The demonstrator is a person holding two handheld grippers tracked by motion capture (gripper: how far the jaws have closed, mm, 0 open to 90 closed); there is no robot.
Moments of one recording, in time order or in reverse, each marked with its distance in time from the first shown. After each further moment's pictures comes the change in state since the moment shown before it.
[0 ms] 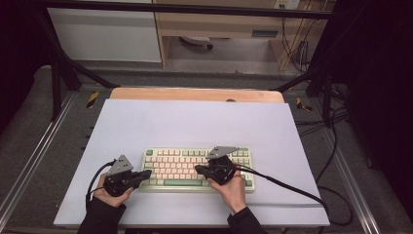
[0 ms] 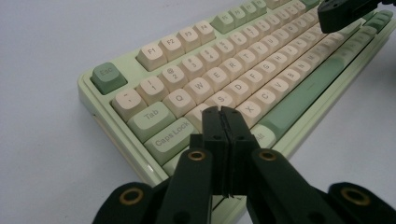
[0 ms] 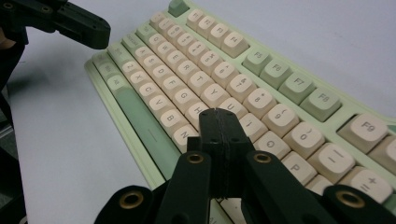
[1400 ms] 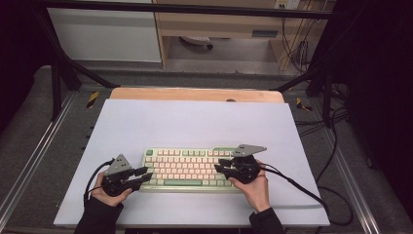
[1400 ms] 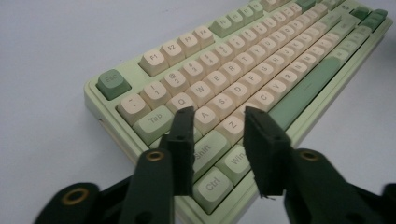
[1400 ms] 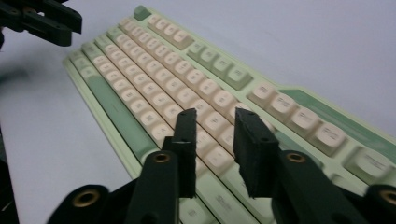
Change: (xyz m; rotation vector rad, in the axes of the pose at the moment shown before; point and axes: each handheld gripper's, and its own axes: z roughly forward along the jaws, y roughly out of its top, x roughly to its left) left arm 0.002 0.003 -0.006 -0.001 -0.003 0.032; right arm -0.033 -0.019 -0.056 -0.049 -0.075 0.015
